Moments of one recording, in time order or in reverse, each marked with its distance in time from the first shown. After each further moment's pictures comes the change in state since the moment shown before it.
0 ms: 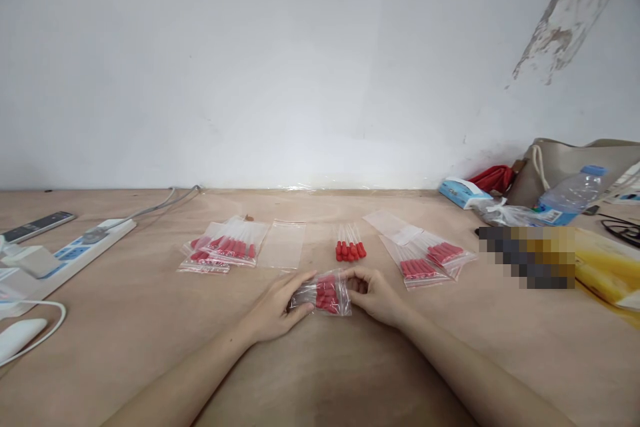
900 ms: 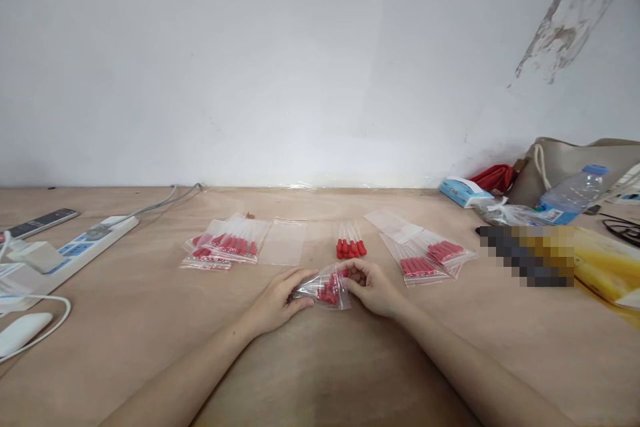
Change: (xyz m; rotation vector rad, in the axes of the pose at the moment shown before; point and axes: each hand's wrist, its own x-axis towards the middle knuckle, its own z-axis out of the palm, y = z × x) left_hand 0.005 -0.001 0.001 -0.151 0.009 -0.017; right_hand 0.006 0.002 0.004 0.046 0.020 -0.034
